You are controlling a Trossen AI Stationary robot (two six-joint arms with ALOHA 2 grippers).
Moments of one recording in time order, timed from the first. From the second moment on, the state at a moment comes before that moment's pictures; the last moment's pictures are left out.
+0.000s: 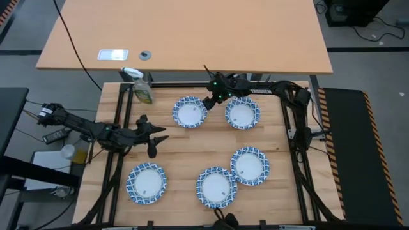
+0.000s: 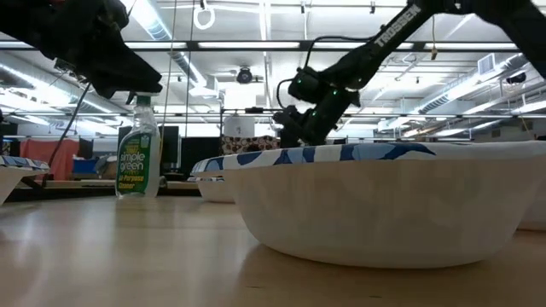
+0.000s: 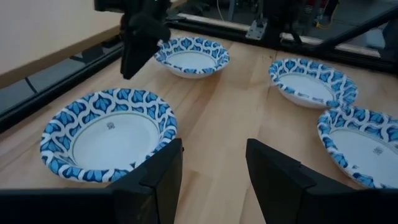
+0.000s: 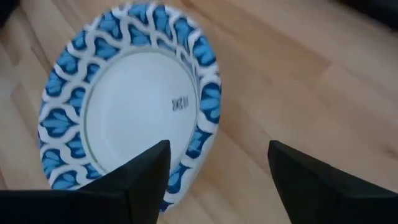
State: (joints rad) left arm -0.31 0.65 0.37 -0.12 -0.61 -0.34; right arm -0.53 2.00 1.38 -0.30 -0.23 0.41
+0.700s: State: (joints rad) left arm -0.31 0.65 0.37 -0.12 -0.58 -0.29; right arm -0.50 2.17 1.57 -0.39 -0.16 0.30
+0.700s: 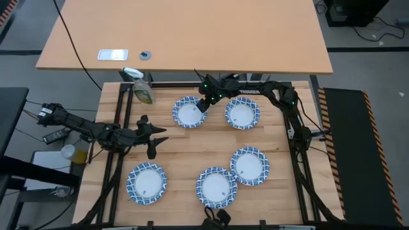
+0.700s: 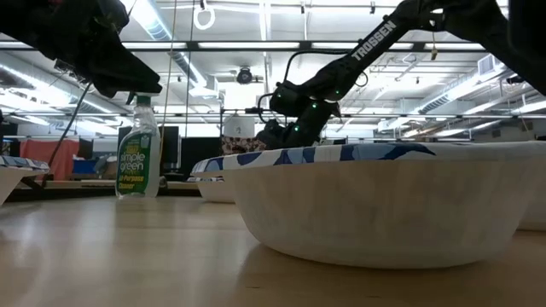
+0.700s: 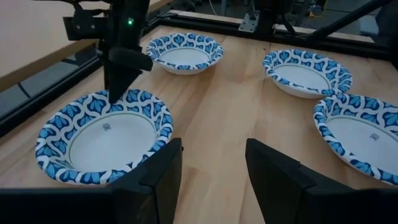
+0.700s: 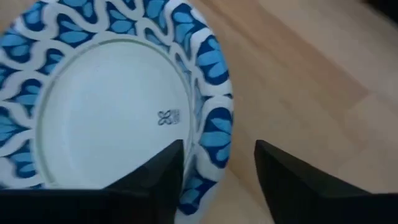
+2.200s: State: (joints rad) left arm -0.32 0.59 0.59 -0.30 -0.51 -0.17; right arm -0.44 2.04 1.64 -0.51 -0.51 0.36
